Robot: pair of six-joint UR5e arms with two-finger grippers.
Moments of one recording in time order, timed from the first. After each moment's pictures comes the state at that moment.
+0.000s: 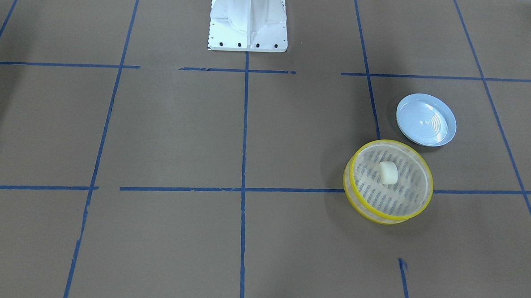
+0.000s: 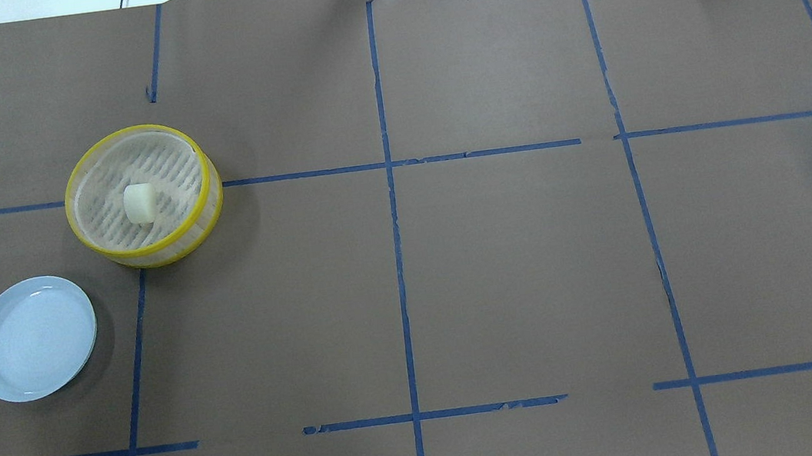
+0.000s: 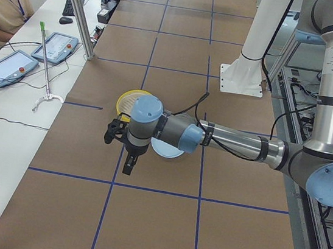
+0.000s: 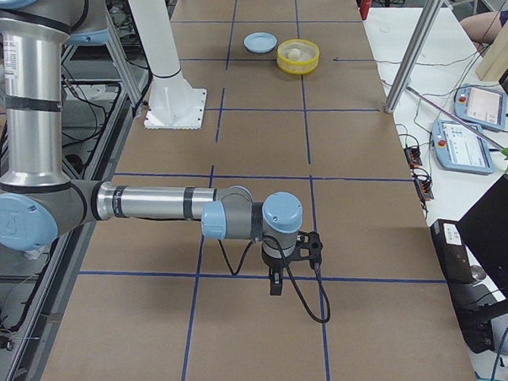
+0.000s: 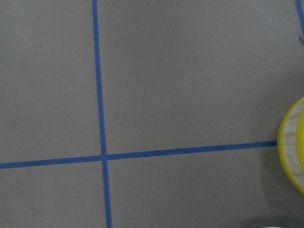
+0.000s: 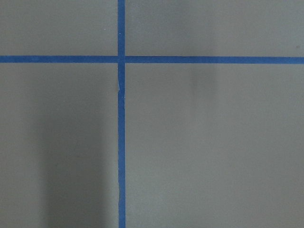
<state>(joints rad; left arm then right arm) -1.58 -1.46 -1.78 -1.71 -2.29 -0.03 1.57 -1.68 1.65 -1.57 2.29 0.01</state>
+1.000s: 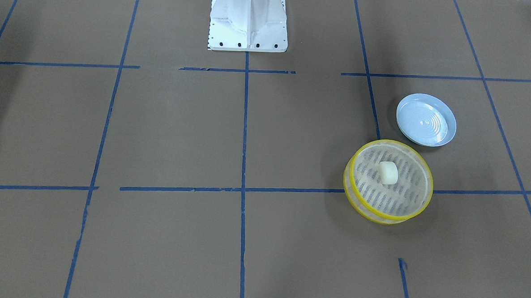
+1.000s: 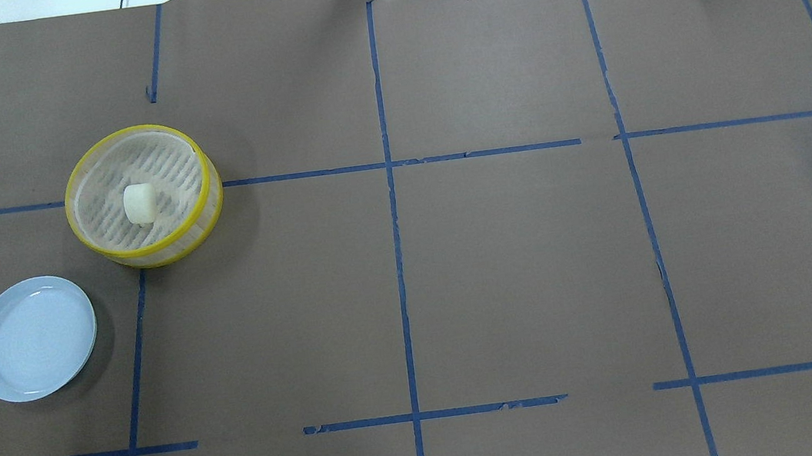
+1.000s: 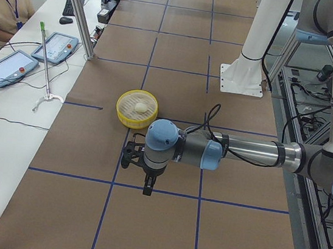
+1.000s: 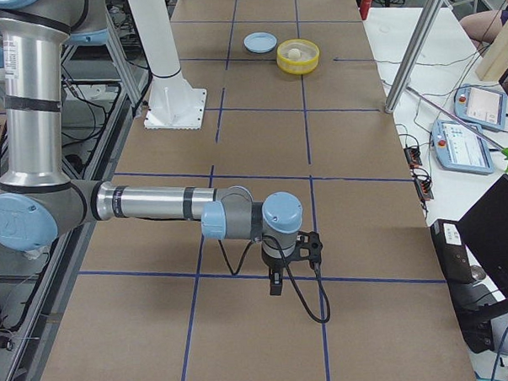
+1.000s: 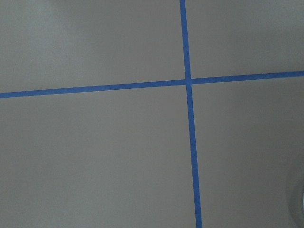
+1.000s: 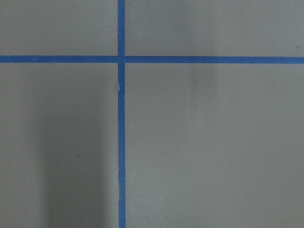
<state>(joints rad) -1.61 -1.35 -1.80 -1.67 -2.40 0.00 1.57 -1.68 1.65 -1.57 2.29 0.01</state>
